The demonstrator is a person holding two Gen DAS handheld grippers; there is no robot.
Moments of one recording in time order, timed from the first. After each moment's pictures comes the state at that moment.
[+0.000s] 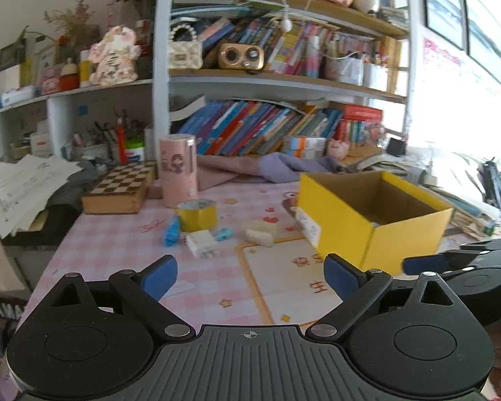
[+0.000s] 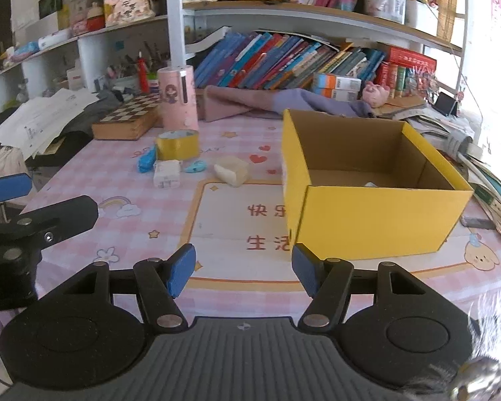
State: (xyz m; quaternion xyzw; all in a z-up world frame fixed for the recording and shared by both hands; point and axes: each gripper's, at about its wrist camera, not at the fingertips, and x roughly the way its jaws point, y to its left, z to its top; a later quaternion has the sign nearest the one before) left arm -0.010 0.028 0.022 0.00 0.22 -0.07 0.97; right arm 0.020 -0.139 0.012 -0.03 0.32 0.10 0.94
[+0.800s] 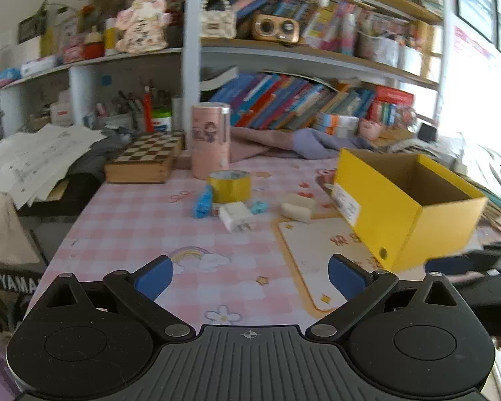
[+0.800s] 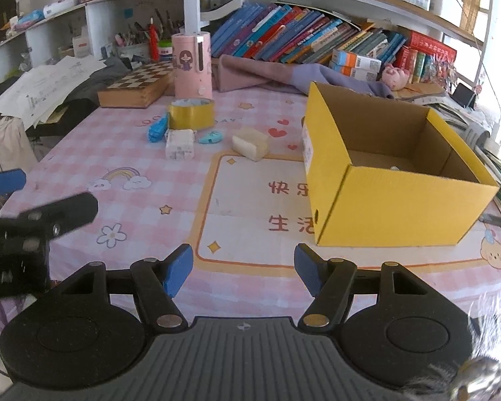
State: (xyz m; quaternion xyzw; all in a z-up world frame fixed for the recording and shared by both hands) left arm 0.010 0.060 -0.002 -0.02 0.27 -0.03 0.96; right arm 0.036 -0.108 -0.007 -0.06 0.37 0.11 0.92
